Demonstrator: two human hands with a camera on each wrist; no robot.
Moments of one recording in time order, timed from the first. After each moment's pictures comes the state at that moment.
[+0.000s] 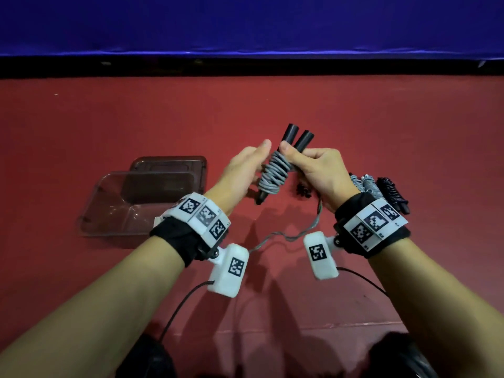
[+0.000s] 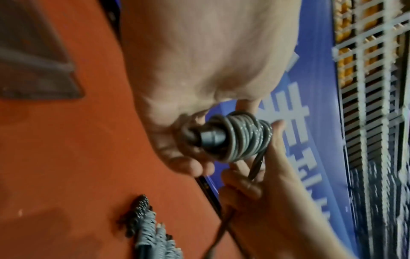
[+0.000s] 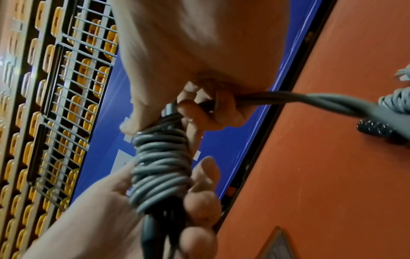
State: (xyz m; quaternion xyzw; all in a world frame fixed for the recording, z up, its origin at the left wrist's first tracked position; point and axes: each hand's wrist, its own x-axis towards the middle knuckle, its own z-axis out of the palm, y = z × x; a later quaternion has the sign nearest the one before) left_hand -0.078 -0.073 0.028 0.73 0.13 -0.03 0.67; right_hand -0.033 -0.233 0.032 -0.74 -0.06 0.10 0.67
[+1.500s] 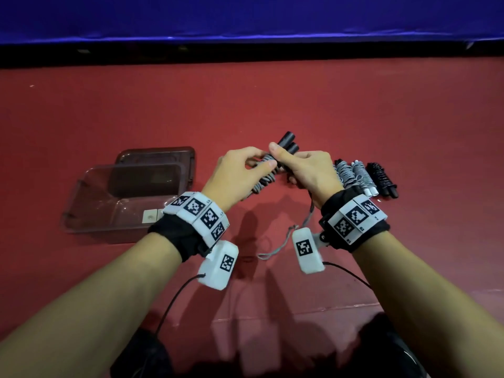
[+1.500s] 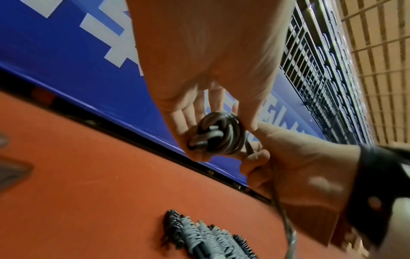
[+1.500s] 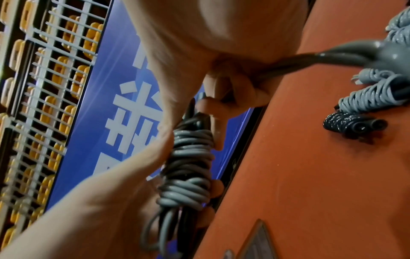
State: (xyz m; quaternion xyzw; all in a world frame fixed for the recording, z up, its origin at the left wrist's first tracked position) left_hand -0.073 -0.076 -0.003 0.87 0.01 0.06 0.48; right_hand -0.030 -0.246 0.005 -0.78 0.01 0.10 0.62
